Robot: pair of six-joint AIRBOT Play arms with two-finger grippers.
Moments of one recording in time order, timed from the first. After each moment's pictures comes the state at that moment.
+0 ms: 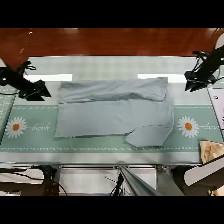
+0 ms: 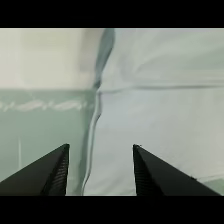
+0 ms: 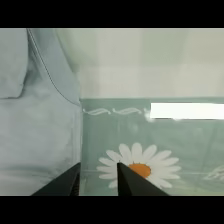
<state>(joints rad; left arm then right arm) 0.31 -1.55 1.35 1.22 -1.48 -1.42 -0.24 -1.80 1.86 -1.51 1.82 1.49</state>
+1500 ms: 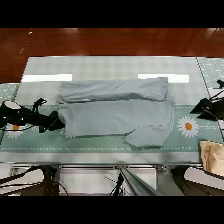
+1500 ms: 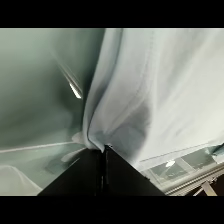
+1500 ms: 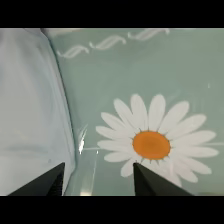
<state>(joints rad) 0.33 -1.36 0.63 0.97 -1.19 -1.33 -0.60 -1.34 1.03 -1.22 1.45 1.28</state>
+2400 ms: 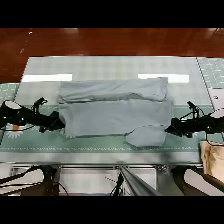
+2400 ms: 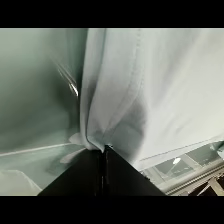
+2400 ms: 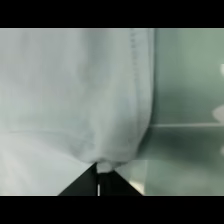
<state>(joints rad) 0.33 -1.37 0.64 0.97 -1.19 -1.29 -0.39 -1.17 0.52 -0.99 1.16 1.26</state>
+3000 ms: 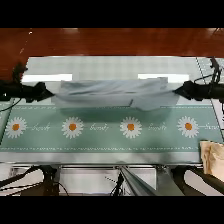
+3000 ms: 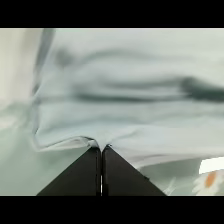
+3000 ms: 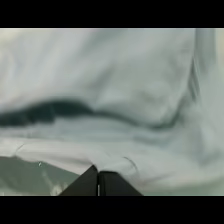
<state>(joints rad) 0.31 -1.31 1.02 0.85 -1.12 -1.24 -0.30 -1.16 0.96 -0.79 1.05 1.22</state>
